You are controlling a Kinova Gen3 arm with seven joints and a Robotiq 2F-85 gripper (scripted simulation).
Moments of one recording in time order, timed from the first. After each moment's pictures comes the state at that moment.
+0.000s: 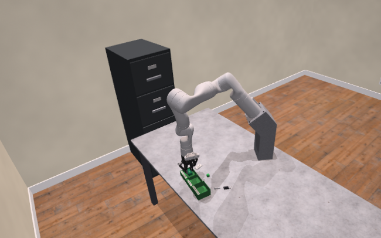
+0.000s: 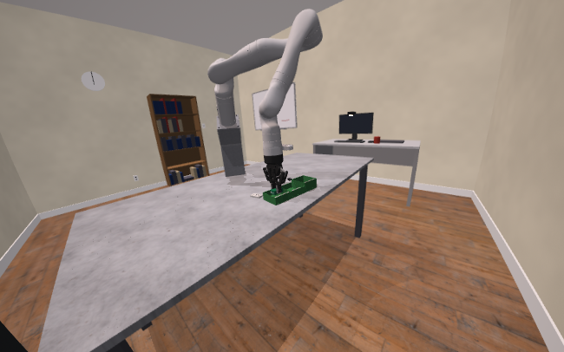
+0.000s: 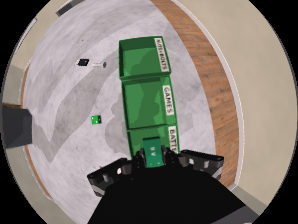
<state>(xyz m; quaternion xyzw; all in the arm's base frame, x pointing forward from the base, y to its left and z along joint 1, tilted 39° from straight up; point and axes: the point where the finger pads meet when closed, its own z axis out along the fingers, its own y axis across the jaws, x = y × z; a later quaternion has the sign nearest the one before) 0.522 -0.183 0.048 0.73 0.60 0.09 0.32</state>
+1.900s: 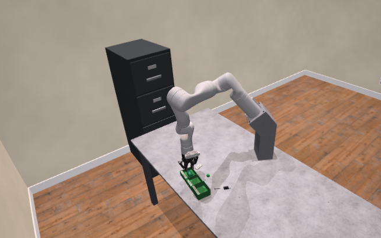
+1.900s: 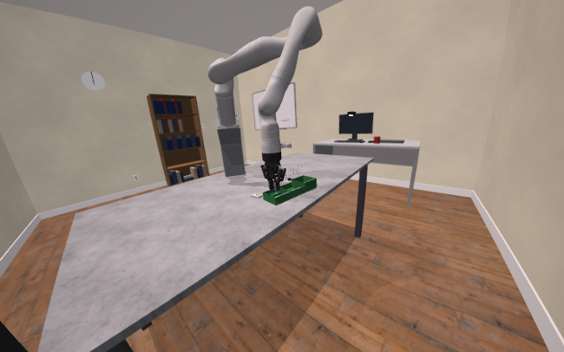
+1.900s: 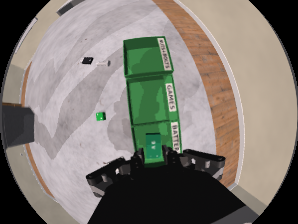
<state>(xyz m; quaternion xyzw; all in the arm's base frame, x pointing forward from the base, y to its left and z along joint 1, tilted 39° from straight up) 0.511 -0.184 0.053 0.73 0.60 0.08 0.32</state>
